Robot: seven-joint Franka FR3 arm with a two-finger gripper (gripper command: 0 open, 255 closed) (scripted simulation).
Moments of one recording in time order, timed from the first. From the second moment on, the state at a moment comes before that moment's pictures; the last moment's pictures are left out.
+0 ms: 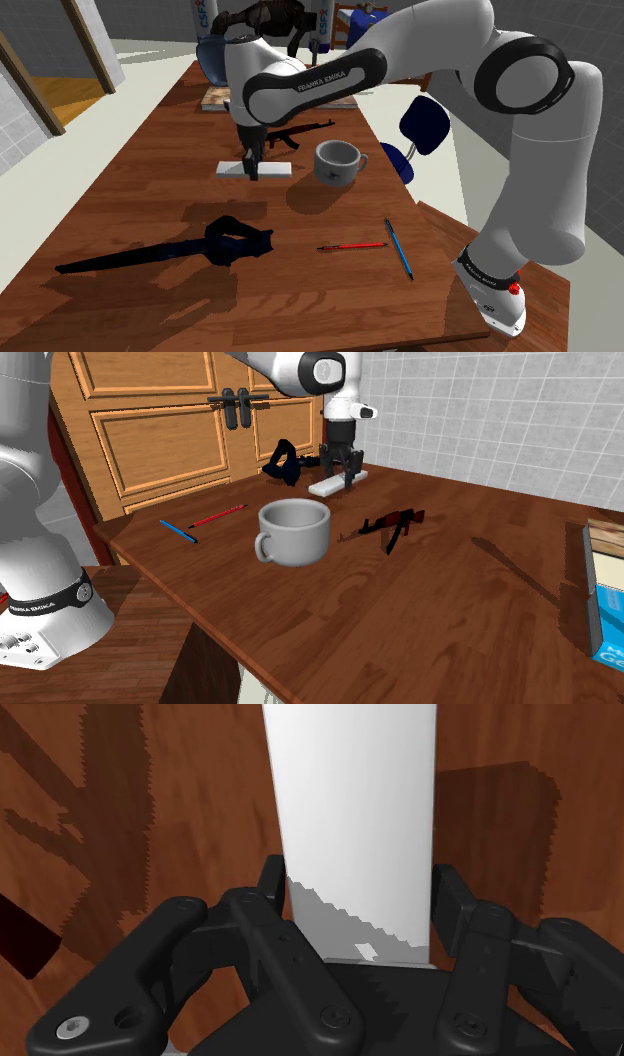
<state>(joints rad) 0.26 0.41 0.21 -1.59 -0.11 2.00 -0.17</state>
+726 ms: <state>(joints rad) 0.26 0.38 0.21 -1.50 -0.10 1.87 -0.17</state>
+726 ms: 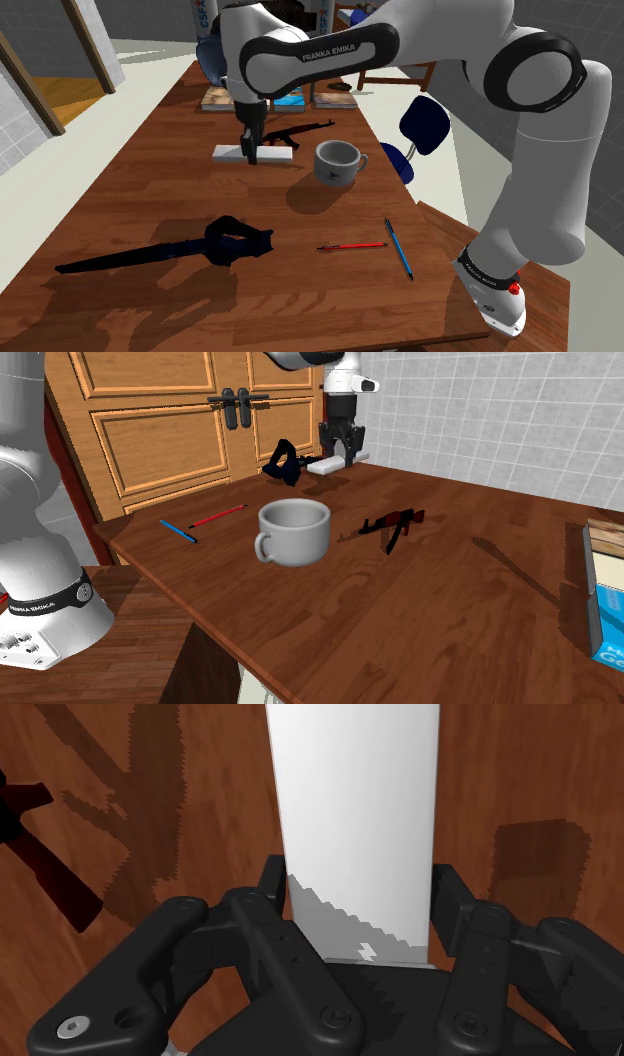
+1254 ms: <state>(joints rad) 0.26 0.36 0.21 -1.43 -0.10 1.78 -0.19</state>
